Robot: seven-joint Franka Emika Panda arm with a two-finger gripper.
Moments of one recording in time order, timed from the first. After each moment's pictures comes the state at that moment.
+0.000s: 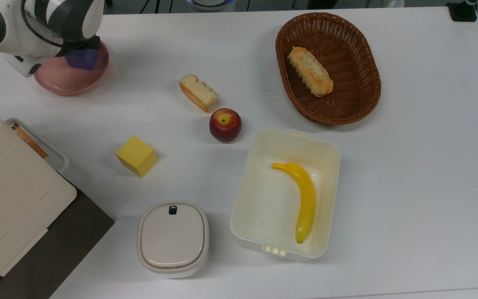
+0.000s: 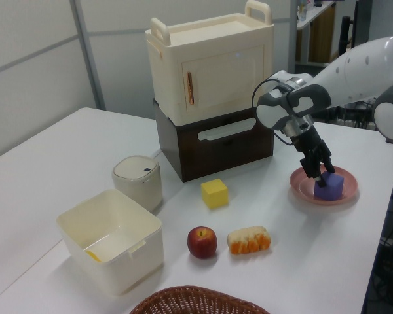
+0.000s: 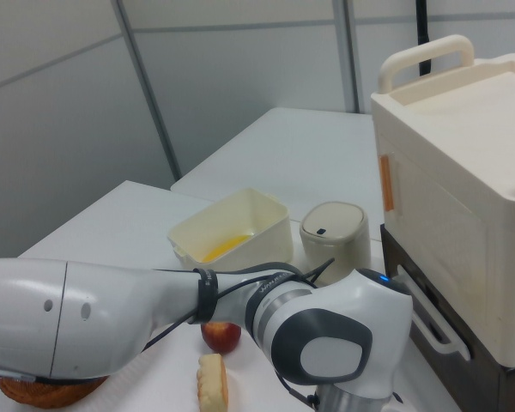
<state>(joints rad) -0.20 0.45 -0.37 -1.68 -0.13 1.57 -0.58</state>
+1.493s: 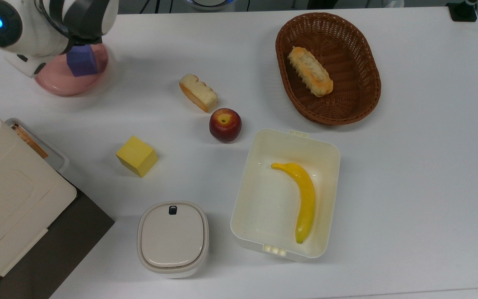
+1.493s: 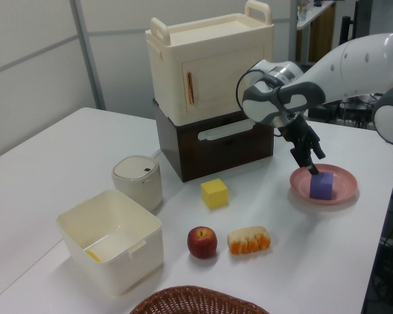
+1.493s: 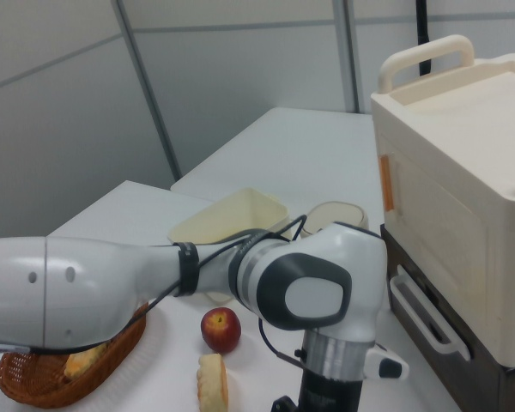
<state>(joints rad) -0.13 0.44 -0.36 -1.60 -0.21 1.48 -0.58</state>
